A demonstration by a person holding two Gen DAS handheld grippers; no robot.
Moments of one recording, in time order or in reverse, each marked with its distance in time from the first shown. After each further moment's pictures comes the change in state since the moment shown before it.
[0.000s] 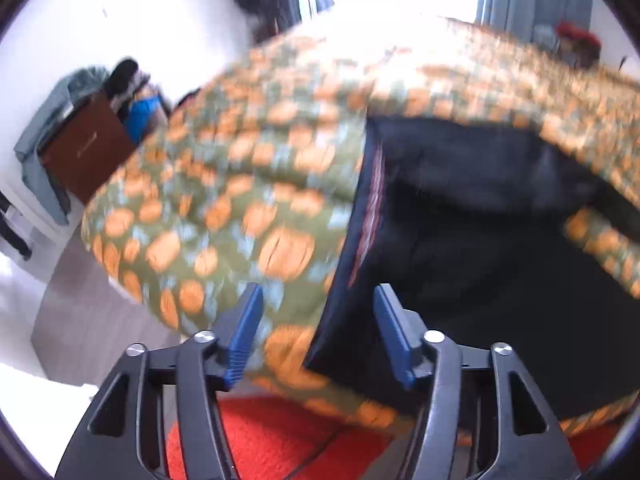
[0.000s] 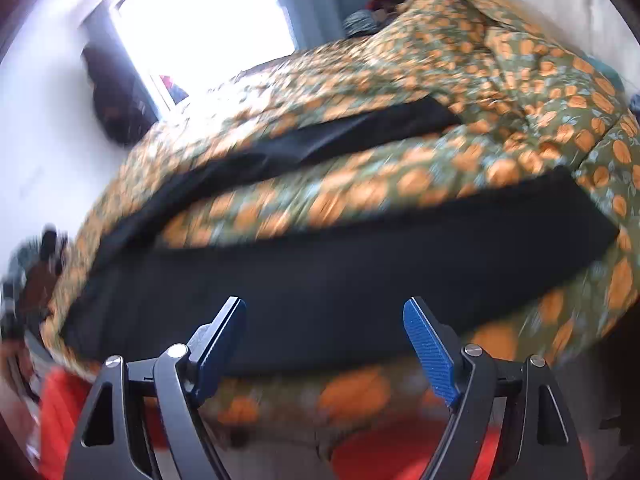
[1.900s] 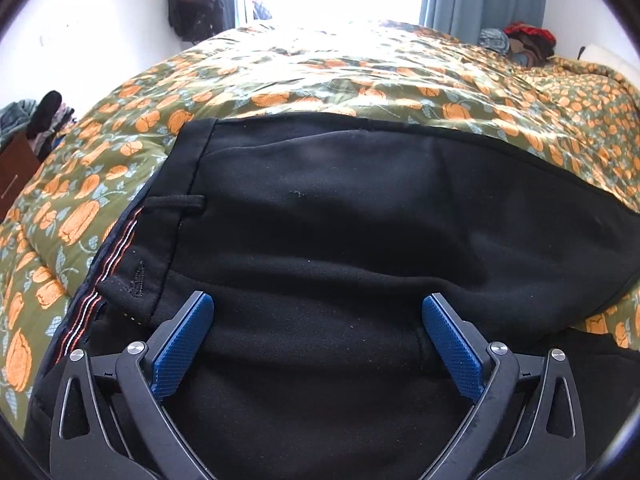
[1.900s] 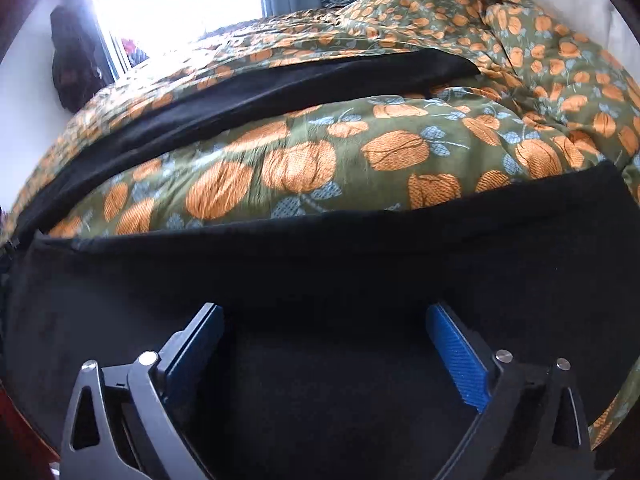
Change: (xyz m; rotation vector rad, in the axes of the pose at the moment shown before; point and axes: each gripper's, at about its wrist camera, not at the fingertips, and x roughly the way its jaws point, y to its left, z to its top) left arm 0.143 -0.176 0.042 0.080 -0.073 -0.157; right arm 0.156 -0.031 0.007 -0.119 0.091 -0.212
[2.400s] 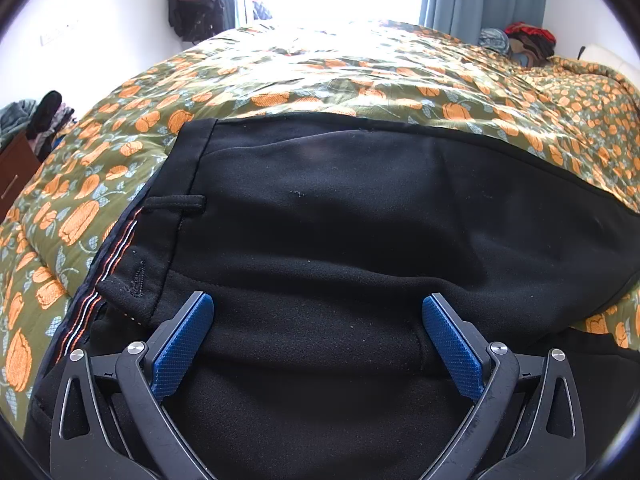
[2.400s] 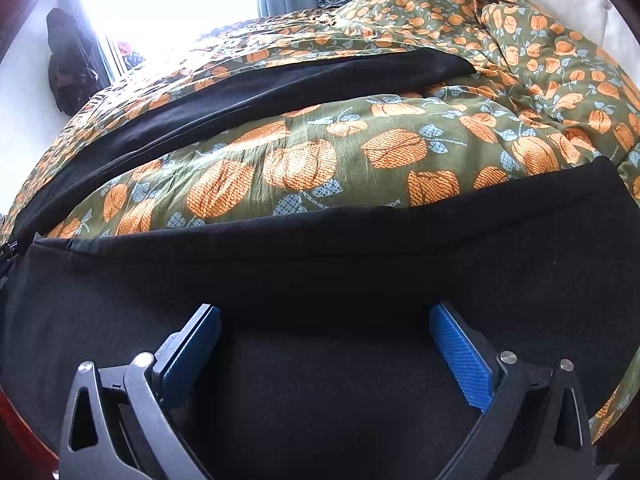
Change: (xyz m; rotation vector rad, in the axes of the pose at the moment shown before) left arm 0.000 0.000 0.000 0.000 0.000 0.000; right arm -0.006 0.002 -0.003 0.023 -0.002 0.005
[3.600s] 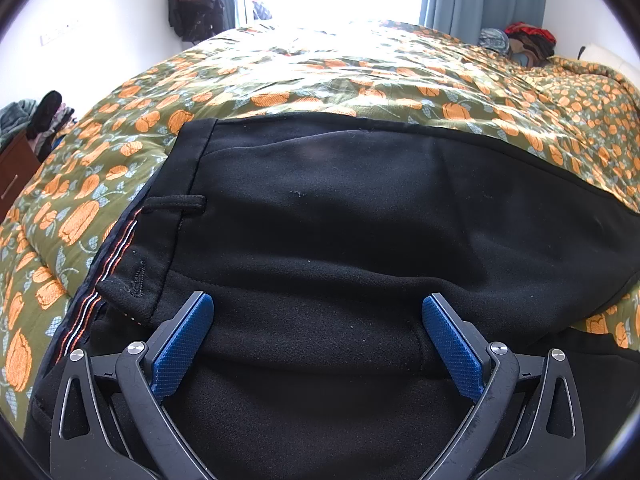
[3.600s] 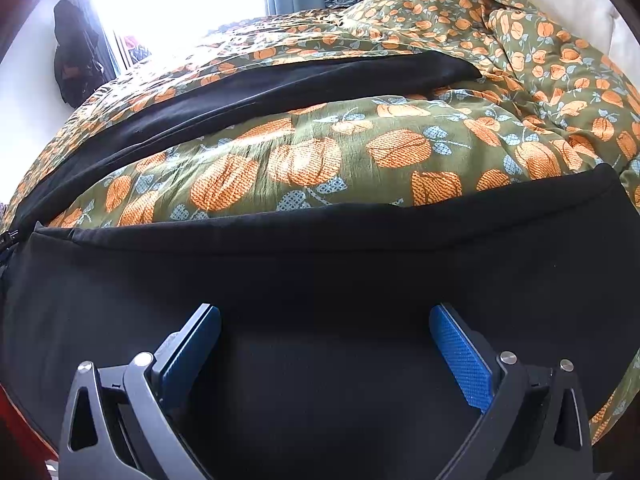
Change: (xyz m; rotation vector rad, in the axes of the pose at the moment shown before) left arm 0.000 0.000 0.000 0.000 0.000 0.000; right arm -0.001 0.001 -0.001 -0.026 0.000 -0.002
